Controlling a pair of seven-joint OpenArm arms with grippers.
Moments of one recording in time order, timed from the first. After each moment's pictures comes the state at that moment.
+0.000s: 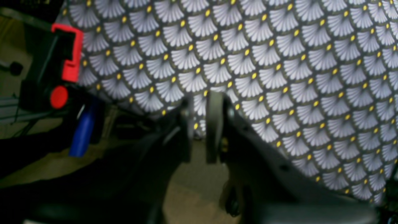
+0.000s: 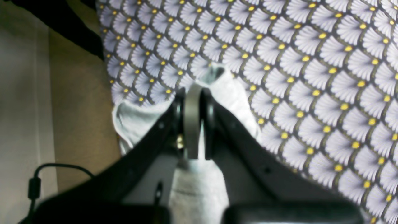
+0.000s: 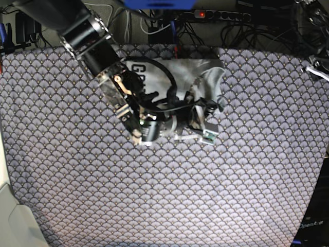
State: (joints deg) left arm 16.2 -14.7 -50.3 101.2 -26.8 -22.5 65.1; right arm 19.7 -0.2 -33.5 79.6 31.6 39.7 -61.0
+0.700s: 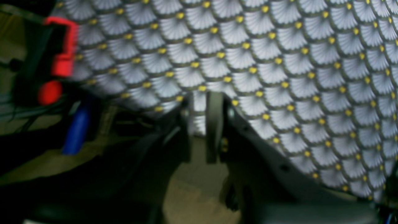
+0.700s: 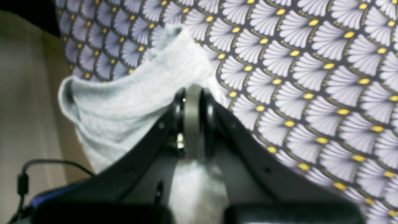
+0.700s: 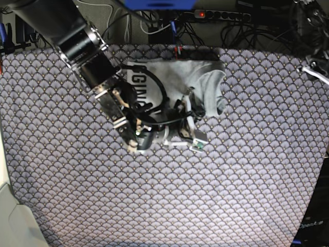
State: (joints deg) left arm 16.2 -14.7 -46.7 101.2 -26.5 -22.3 65.2; right arm 24.1 1.0 -33.5 71.1 31.2 39.7 -59.3
